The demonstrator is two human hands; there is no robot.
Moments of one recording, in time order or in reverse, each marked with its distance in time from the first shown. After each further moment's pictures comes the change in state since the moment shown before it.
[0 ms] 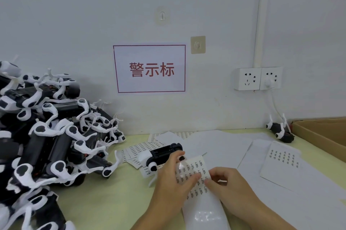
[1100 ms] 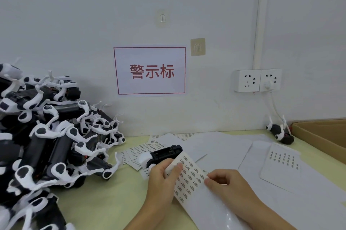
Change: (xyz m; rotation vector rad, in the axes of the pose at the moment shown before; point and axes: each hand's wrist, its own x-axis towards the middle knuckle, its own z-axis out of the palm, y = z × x) left_hand 0.005 0.004 -0.009 -0.265 0.113 -0.149; right_hand 0.000 -0.001 -0.002 0.074 0.006 0.046
